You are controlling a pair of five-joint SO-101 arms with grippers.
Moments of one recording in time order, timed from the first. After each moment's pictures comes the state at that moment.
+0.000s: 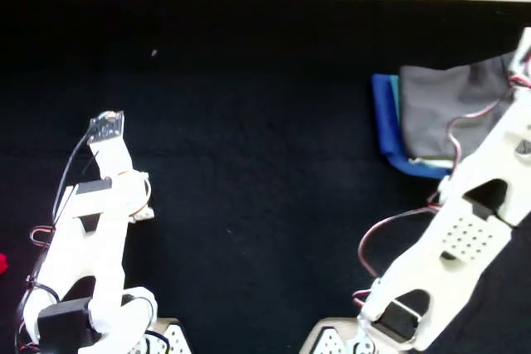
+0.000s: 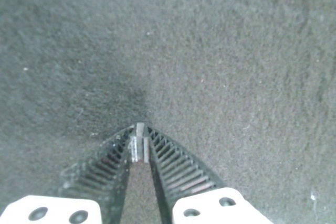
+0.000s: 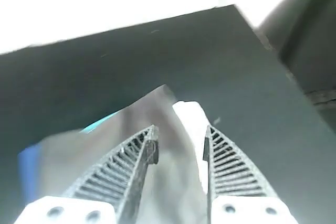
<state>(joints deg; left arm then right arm) -20.1 -20.6 63.4 34.8 -0.5 26.6 37.5 -94.3 97.3 12.7</state>
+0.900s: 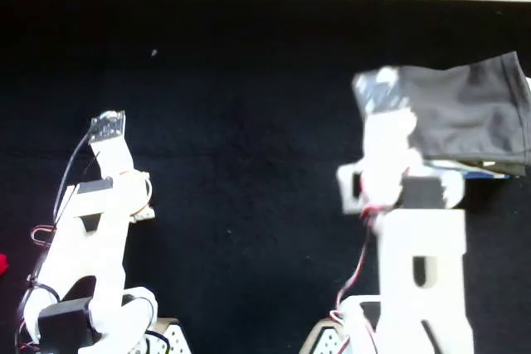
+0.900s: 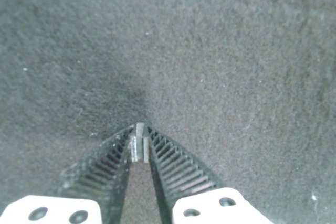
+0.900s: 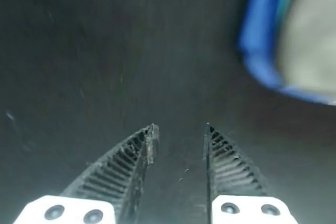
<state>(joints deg) -19.6 -20.6 63.4 34.8 -0.5 -5.6 -45.7 42.2 75.2 12.4</state>
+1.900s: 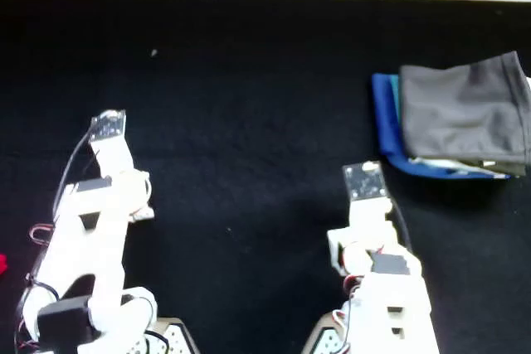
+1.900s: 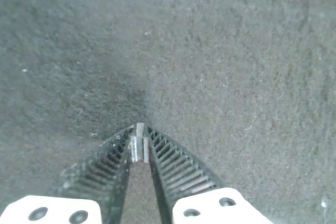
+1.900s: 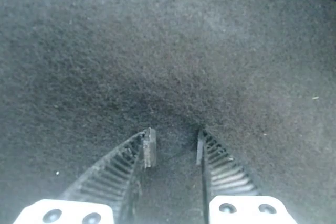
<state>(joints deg) -21.1 -20.5 61.4 36.9 -2.3 -2.3 -57.4 91.0 38.4 12.3</state>
